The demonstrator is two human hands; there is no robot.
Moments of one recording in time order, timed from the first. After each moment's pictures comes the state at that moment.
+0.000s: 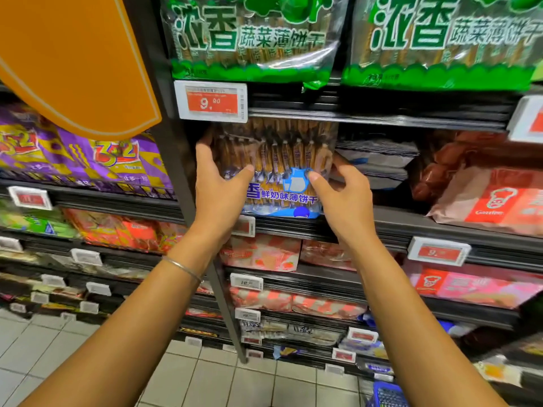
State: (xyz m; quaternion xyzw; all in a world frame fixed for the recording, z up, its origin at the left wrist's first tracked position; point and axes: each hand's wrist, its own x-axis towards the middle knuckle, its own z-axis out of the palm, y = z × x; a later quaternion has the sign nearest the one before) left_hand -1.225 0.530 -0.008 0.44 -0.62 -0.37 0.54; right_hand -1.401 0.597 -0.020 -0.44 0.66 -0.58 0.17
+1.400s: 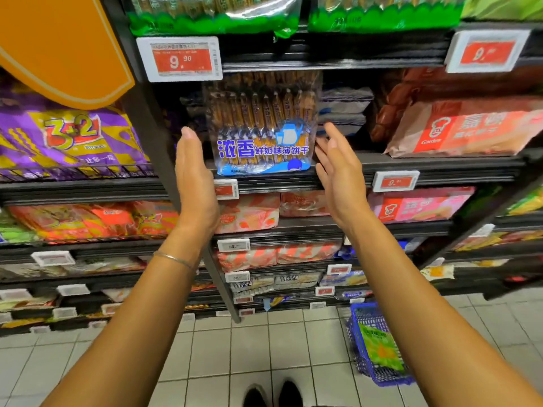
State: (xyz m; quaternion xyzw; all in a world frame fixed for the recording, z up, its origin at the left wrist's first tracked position) left_hand -1.205 0.547 -0.029 0.39 -0.49 -0.58 0.52; right_hand -1.390 0.646 -0.040 -0.30 0.57 -0.70 0.31
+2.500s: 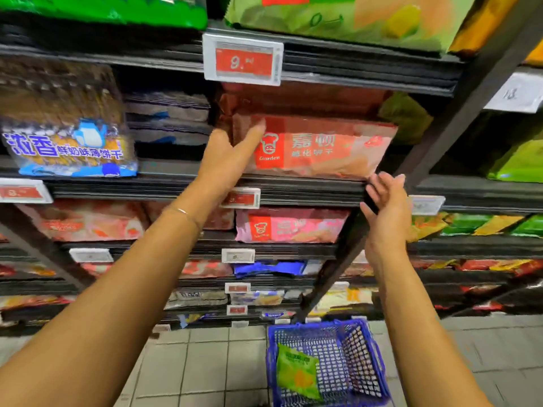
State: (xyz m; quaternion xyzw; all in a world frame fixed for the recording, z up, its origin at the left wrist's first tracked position) left_hand -1.513 0.651 -0.019 0.41 -0.64 -0.51 0.40; right_hand -1.694 0.836 -0.055 -0.12 0.63 -0.75 0.18
